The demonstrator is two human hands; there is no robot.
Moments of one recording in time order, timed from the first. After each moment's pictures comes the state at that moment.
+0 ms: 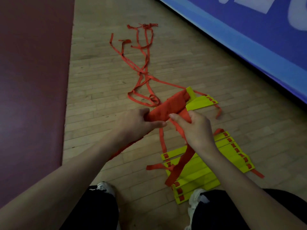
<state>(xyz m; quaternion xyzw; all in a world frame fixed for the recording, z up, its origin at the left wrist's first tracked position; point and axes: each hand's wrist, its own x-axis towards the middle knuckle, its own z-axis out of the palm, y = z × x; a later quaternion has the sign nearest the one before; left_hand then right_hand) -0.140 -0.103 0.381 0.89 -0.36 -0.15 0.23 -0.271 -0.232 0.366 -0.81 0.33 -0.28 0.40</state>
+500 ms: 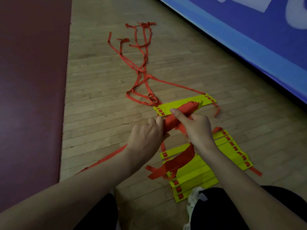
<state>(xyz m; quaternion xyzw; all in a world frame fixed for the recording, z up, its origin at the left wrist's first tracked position) -0.193 -0.111 0.365 0.86 -0.51 0.06 0.01 -0.269 -0.235 0.357 -0.73 0.41 -0.26 0.48</state>
